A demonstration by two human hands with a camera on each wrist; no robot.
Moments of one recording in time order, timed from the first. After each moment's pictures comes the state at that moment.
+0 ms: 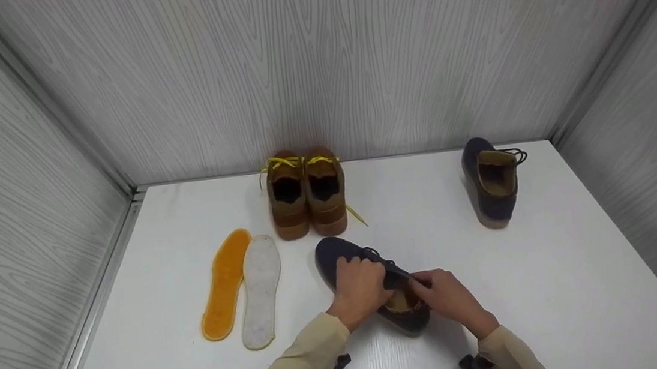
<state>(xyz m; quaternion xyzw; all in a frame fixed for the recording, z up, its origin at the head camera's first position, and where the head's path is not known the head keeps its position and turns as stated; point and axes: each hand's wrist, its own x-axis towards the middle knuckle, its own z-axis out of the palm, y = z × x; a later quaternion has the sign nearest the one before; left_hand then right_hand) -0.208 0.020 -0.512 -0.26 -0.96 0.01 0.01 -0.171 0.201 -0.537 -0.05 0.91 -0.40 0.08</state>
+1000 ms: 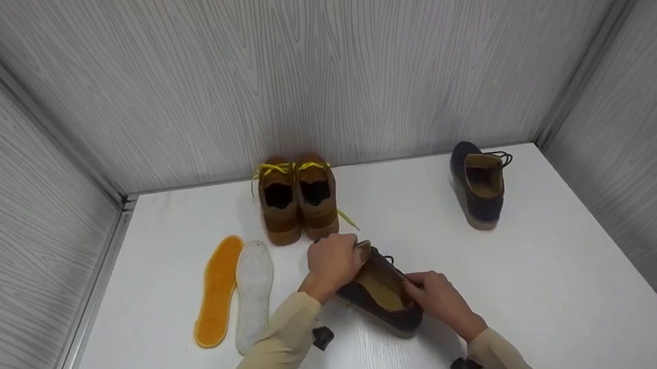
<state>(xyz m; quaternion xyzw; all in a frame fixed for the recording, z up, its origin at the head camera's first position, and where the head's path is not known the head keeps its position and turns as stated) -0.246 -0.002 -0.479 -0.22 -0.97 -0.13 0.03 -0.171 0.201 -0.542 -0.01 0.90 -0.42 0.07</state>
